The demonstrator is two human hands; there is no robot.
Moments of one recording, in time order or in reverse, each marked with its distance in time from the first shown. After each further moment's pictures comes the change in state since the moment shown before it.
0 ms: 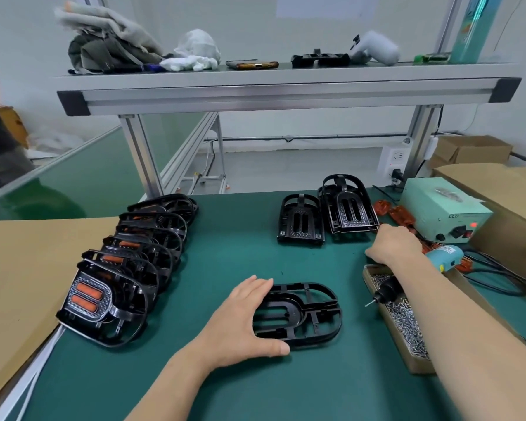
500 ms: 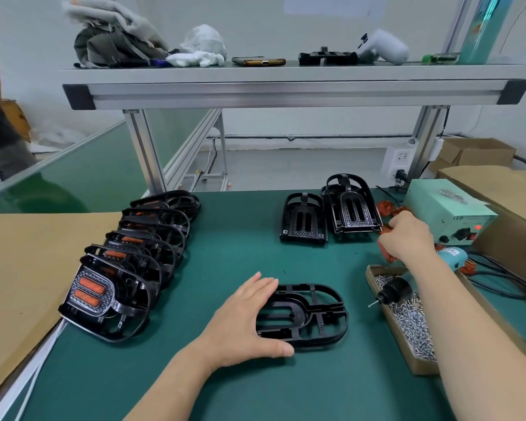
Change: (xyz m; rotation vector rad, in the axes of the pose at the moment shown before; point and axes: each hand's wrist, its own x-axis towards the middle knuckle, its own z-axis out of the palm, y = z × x) left_hand -0.001 0.003 0.001 0.021 0.006 0.017; right_hand -0.010 0.006 -0.017 0.414 0.149 0.038
